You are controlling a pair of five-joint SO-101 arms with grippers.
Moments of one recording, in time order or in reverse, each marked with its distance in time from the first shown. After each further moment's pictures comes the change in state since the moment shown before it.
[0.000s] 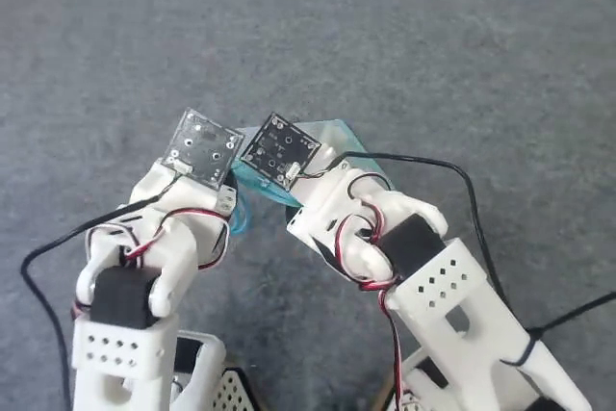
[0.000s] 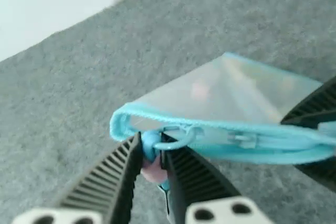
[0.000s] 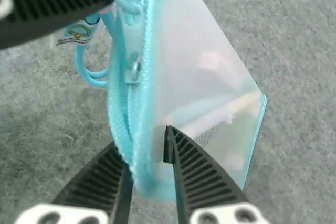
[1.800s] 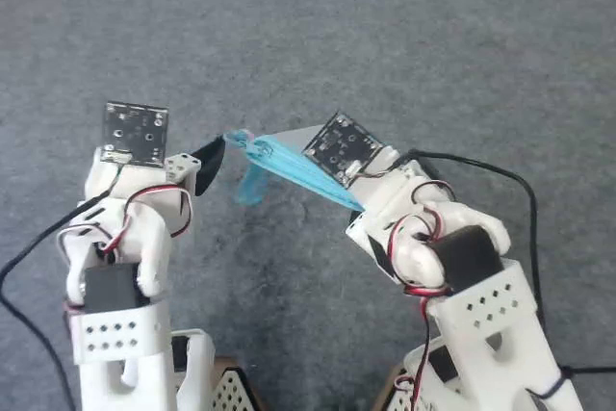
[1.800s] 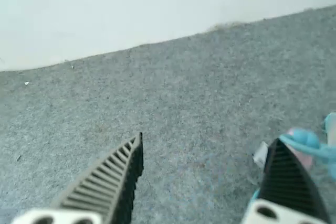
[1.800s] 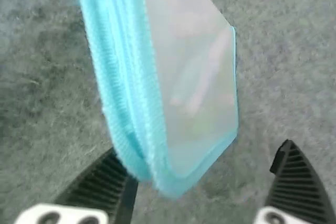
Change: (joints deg) left arm -14.5 0.1 7.3 -18.9 4.9; right arm 11.4 -9.8 -2.8 17.8 3.3
